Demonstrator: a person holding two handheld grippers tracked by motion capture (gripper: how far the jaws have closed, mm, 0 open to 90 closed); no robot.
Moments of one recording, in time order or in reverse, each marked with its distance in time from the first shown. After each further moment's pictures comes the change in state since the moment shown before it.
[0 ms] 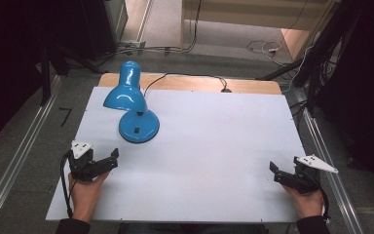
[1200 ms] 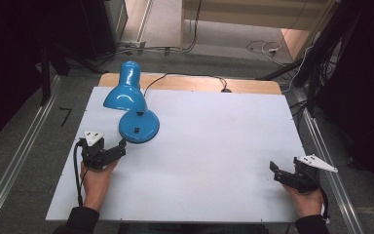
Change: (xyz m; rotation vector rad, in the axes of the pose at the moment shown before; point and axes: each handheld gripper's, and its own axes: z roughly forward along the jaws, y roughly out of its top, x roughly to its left) left arm -0.017 0.019 0.029 -0.007 -0.002 0.018; right arm -0.003 -0.002 0.005 0.015 -0.006 0.029
